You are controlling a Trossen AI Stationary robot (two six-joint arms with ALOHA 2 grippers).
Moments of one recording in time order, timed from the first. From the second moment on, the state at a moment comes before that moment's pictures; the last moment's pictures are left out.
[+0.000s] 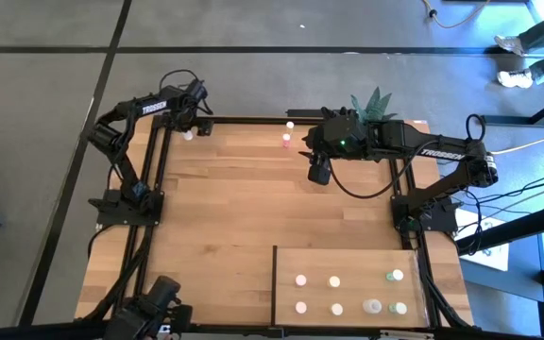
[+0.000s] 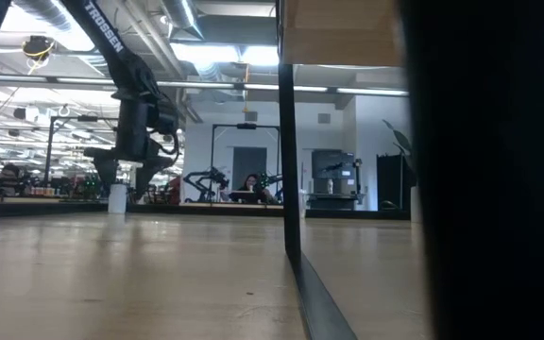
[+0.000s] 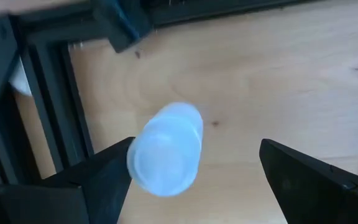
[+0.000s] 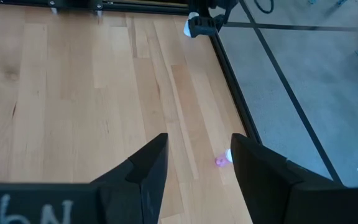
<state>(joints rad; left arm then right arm) 1.10 1.74 1.11 -0.84 -0.16 -0.34 -0.08 1.44 1.56 -0.82 0.29 -0.08</state>
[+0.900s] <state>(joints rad) 1.10 1.74 1.11 -0.83 -0.22 -0.28 -0.08 1.44 1.56 -0.82 0.29 -0.08</state>
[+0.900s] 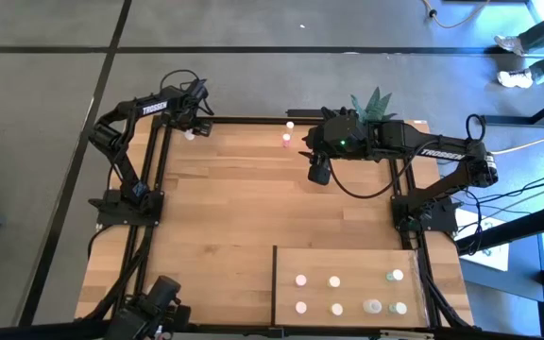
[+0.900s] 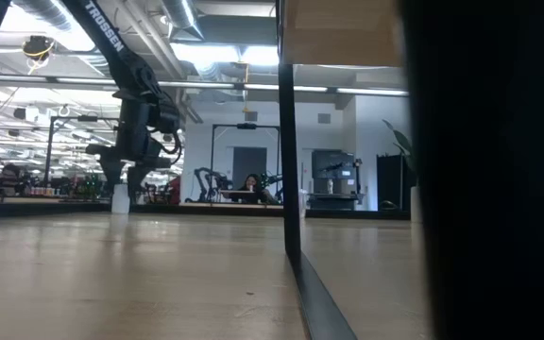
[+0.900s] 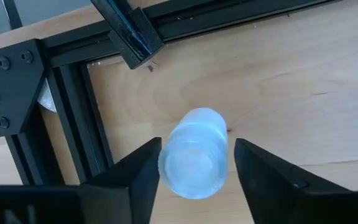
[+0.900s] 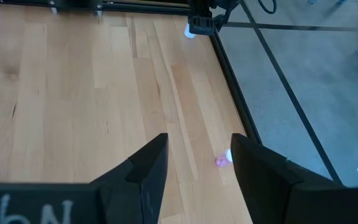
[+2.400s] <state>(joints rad) 0.99 1.49 1.11 -0.89 -0.09 -0.06 -0.08 1.44 1.56 -0.82 0.29 -0.08</state>
